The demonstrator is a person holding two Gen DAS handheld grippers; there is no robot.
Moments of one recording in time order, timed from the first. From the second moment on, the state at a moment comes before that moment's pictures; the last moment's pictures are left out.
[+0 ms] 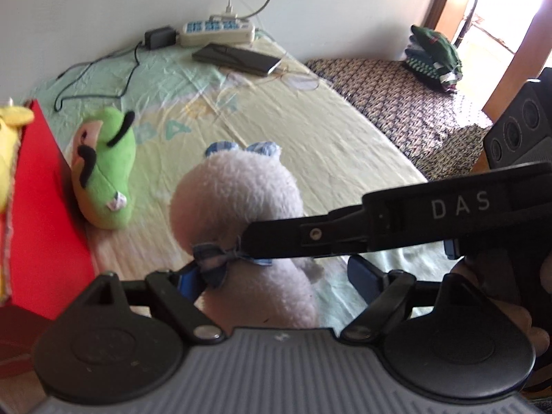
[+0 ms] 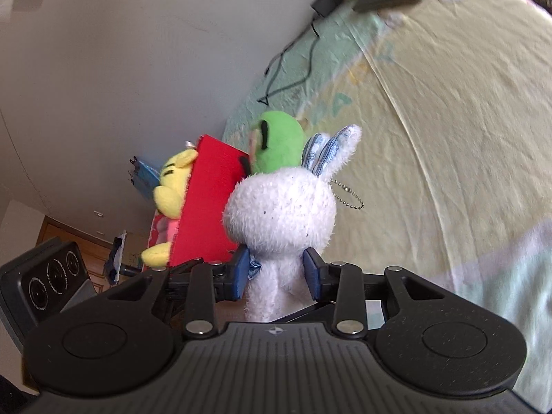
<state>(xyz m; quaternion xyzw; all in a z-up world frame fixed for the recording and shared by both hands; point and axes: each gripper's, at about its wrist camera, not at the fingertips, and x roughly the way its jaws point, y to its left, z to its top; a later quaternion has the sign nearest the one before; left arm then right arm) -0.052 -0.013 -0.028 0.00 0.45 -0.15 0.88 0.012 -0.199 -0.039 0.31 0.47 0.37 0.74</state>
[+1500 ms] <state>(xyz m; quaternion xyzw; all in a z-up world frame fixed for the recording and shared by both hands) -0.079 0.250 0.006 -0.08 0.38 -0.08 0.92 -0.007 0.064 0.027 0.12 0.42 0.41 0.80</state>
